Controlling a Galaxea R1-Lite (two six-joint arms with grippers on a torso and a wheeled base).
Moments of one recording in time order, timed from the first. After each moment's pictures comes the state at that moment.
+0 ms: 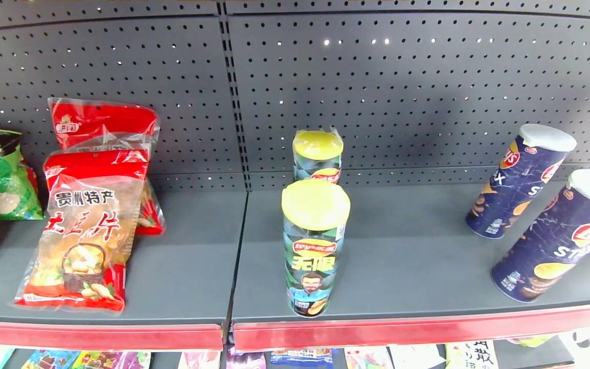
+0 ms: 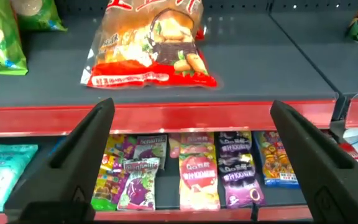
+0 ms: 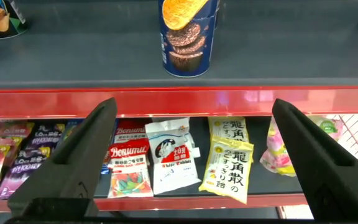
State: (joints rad) left arm 0.00 0.00 0.00 0.00 -0.01 0.00; right arm 0.00 0.00 0.00 0.00 0.00 -0.01
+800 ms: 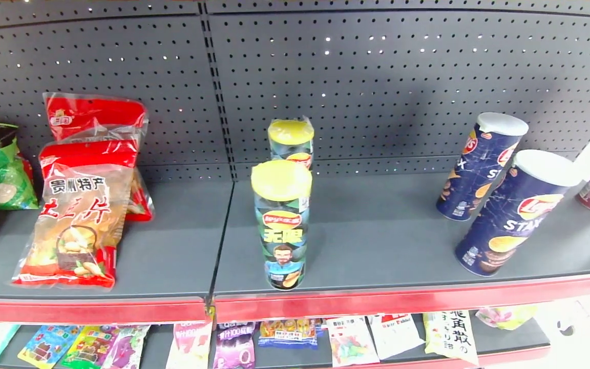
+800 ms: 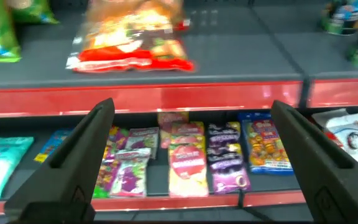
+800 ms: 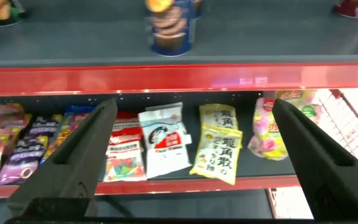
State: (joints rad) left arm 0.00 0.00 0.00 0.00 -0.01 0.00; right arm 0.00 0.00 0.00 0.00 0.00 -0.02
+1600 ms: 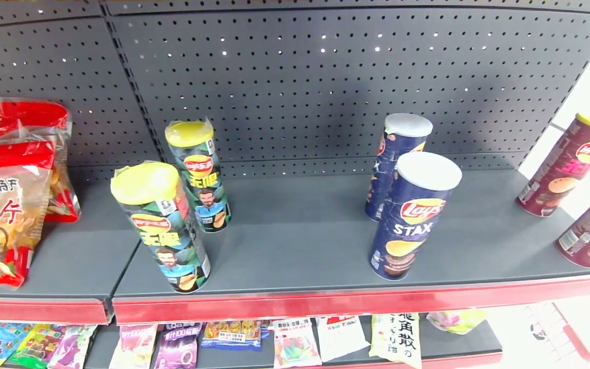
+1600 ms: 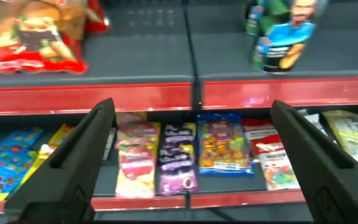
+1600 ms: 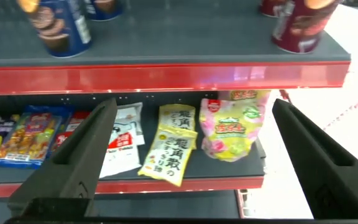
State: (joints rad) left arm 0.00 0.00 0.00 0.00 -0.01 0.00; right arm 0.00 0.00 0.00 0.00 0.00 -0.01
